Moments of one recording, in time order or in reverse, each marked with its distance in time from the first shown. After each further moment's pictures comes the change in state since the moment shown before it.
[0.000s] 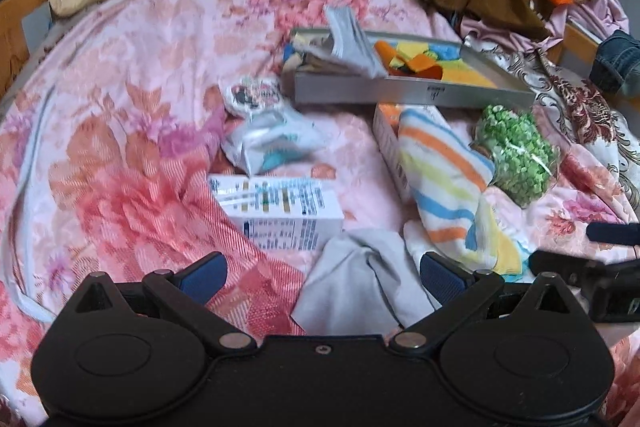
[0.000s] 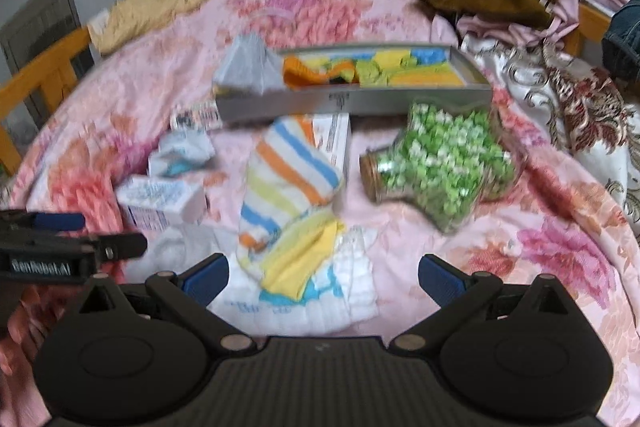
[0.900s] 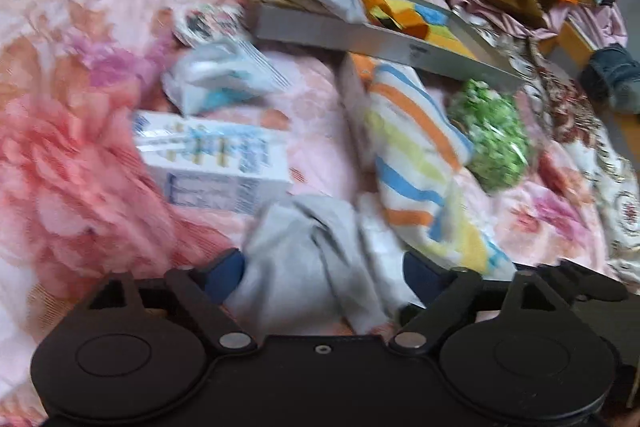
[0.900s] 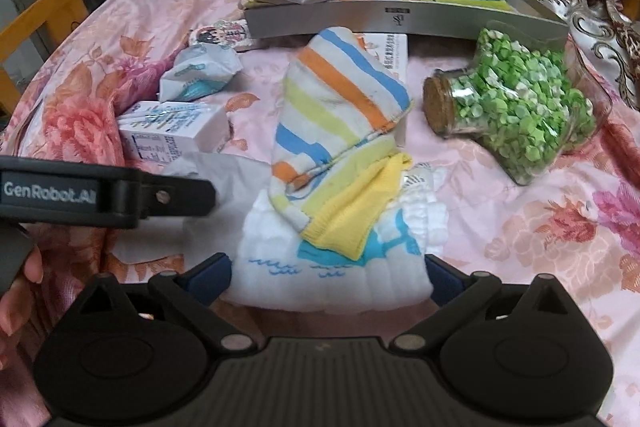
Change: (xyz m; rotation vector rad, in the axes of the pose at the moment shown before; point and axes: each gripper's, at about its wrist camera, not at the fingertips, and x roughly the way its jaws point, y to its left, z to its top) left arm 0.043 -0.007 0.005 -0.131 0.165 -0.182; right arm 0.050 0.026 -0.009 -0.053 0.140 0.080
